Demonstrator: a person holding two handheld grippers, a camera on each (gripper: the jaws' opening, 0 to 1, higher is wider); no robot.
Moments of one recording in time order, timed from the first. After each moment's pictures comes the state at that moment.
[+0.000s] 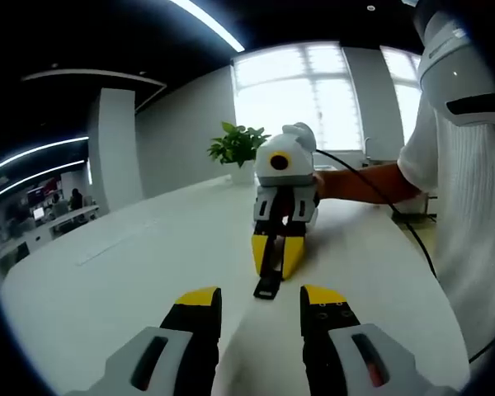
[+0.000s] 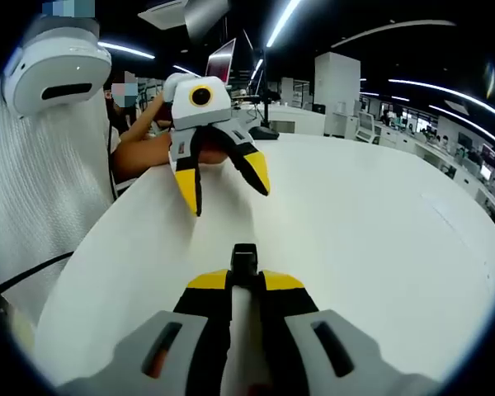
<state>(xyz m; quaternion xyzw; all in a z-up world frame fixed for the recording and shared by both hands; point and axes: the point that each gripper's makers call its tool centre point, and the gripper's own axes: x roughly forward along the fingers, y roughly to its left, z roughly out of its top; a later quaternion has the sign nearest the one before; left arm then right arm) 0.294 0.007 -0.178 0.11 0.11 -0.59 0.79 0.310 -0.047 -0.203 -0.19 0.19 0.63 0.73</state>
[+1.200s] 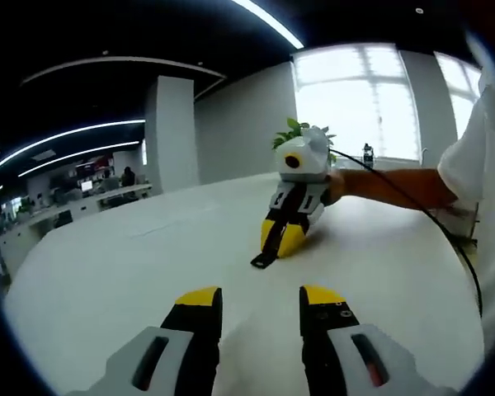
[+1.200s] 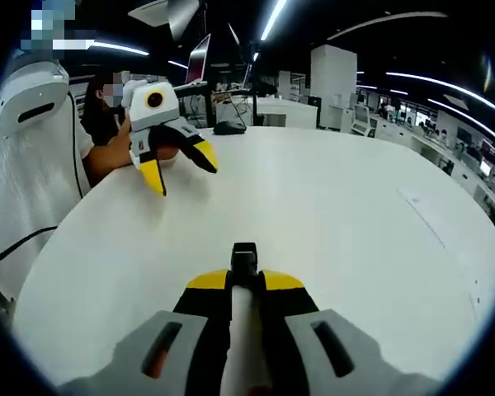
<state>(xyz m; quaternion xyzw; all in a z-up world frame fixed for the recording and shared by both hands) 0.350 0.043 -0.178 0.07 0.13 -0.46 0.88 0.406 -0.056 -0.207 -0.20 0.20 0.62 0.73</state>
